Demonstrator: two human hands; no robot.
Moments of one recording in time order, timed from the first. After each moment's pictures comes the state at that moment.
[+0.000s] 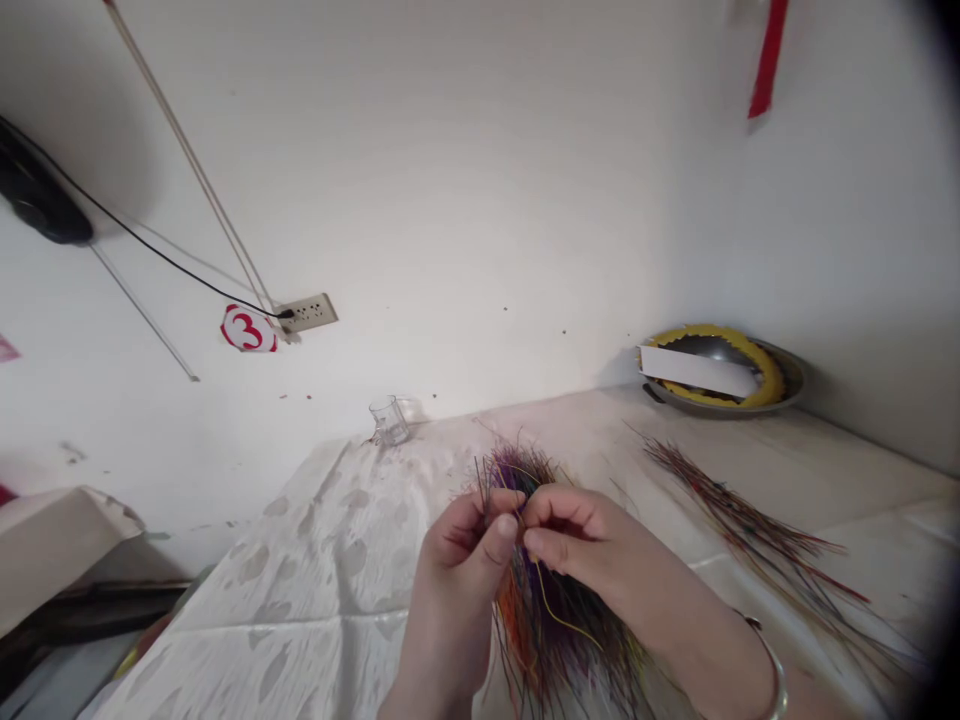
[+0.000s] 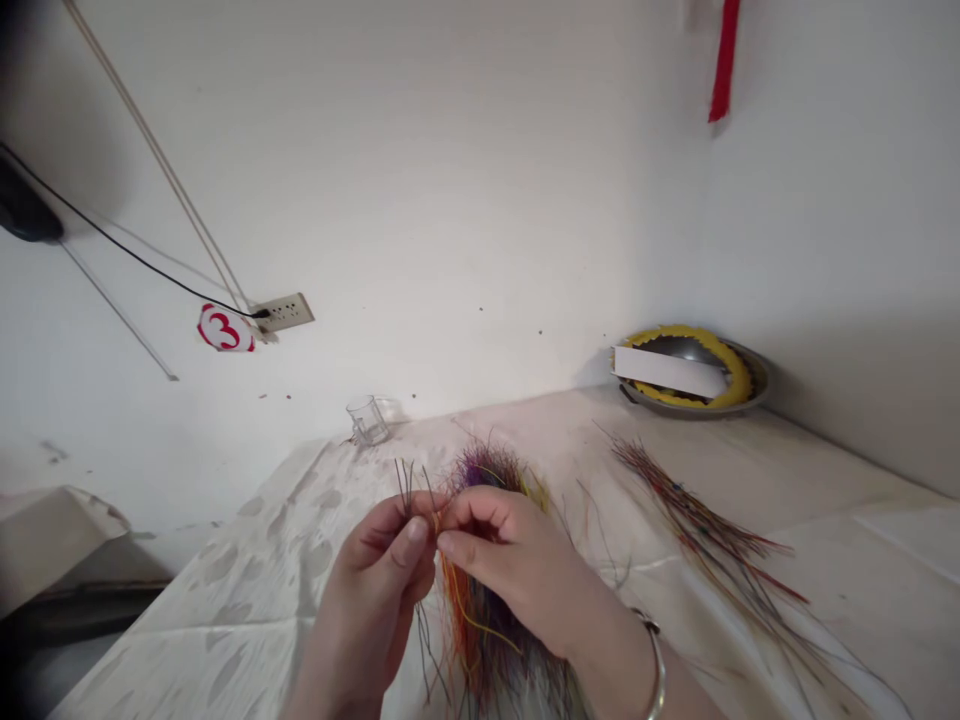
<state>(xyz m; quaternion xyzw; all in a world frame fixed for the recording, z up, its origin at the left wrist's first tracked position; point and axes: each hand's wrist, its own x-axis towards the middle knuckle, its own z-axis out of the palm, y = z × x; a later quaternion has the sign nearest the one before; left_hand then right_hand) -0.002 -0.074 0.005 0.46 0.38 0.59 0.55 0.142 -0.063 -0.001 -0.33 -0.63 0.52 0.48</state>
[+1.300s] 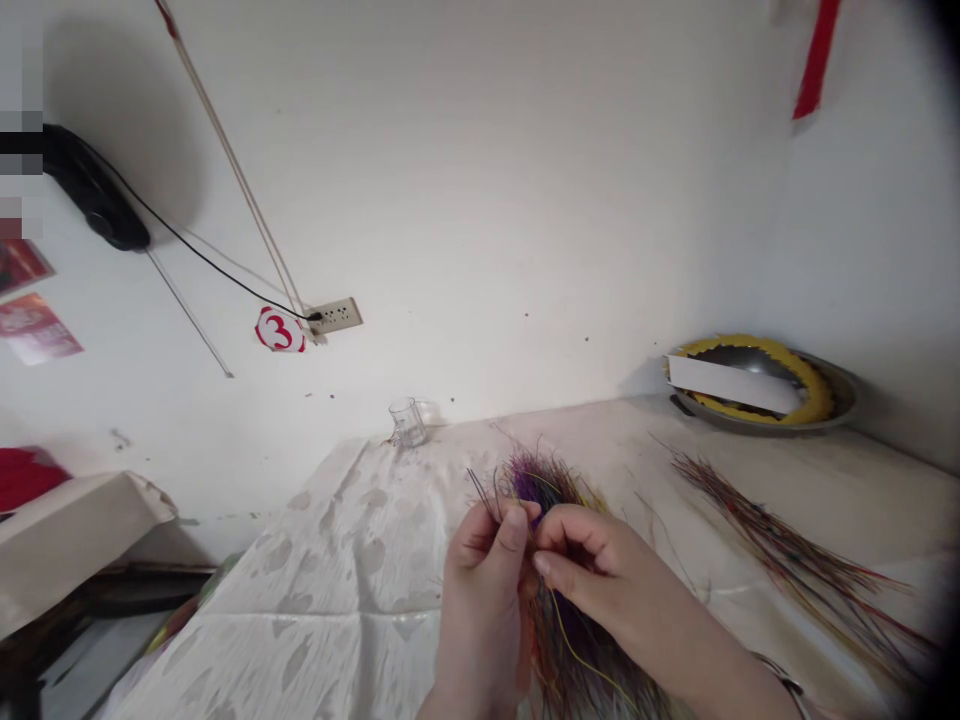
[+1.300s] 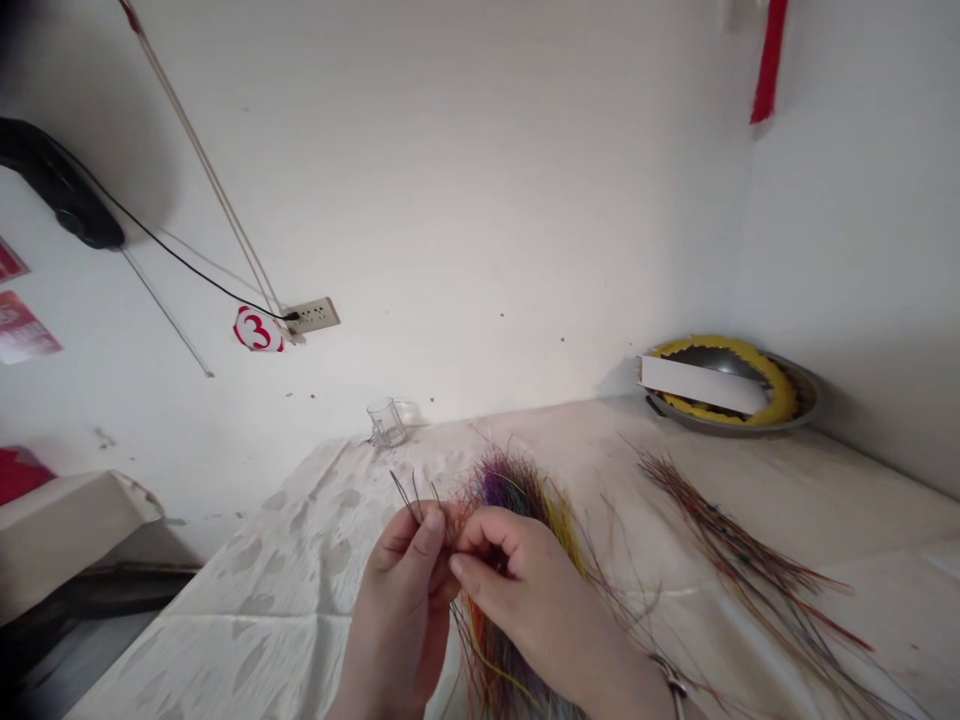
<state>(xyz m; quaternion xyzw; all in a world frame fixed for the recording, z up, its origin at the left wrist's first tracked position) 0.008 -0.076 0.001 0.34 0.32 0.66 0.59 0.127 -0.069 -0.002 -0.37 -0.68 0.45 0.45</state>
